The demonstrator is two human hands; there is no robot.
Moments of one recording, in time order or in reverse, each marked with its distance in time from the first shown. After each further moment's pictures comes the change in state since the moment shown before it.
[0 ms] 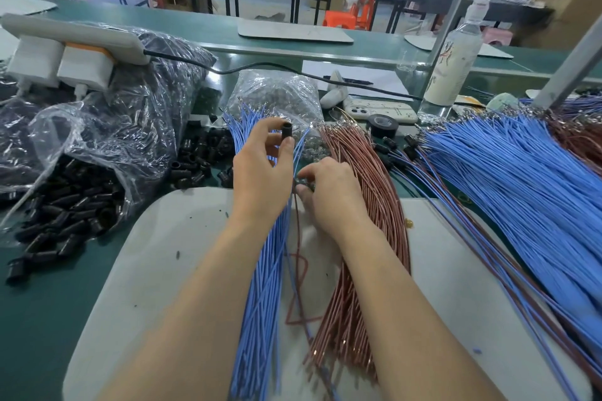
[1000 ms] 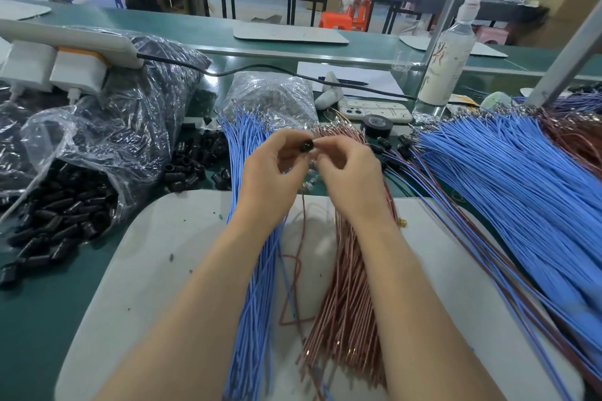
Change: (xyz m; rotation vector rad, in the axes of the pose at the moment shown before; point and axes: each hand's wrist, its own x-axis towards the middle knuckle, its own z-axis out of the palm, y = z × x) left_hand -0.004 0.009 0.004 -0.157 -0.231 -0.010; right_hand -0.004 0.005 -0.027 0.603 0.197 0.044
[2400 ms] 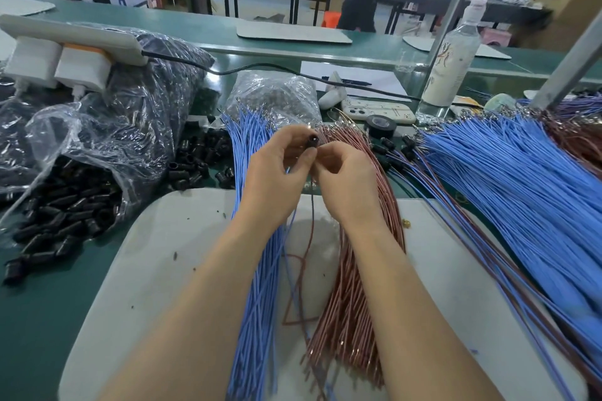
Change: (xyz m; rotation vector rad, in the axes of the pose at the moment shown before) left_hand -0.005 0.013 -0.004 -0.165 -0.078 -0.004; right_hand -0.016 -0.024 -0.004 0.011 -0.028 0.060
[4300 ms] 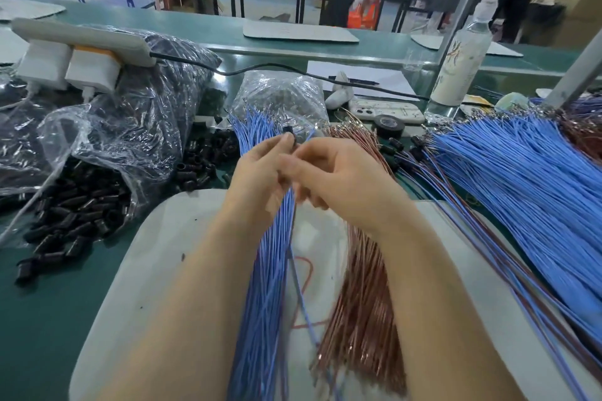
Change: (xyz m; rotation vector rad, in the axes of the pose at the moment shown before) left_hand 0.011 -0.003 -0.011 -0.613 0.175 -0.535; right_hand -0.015 -0.042 -0.019 -0.012 -0.544 -0.169
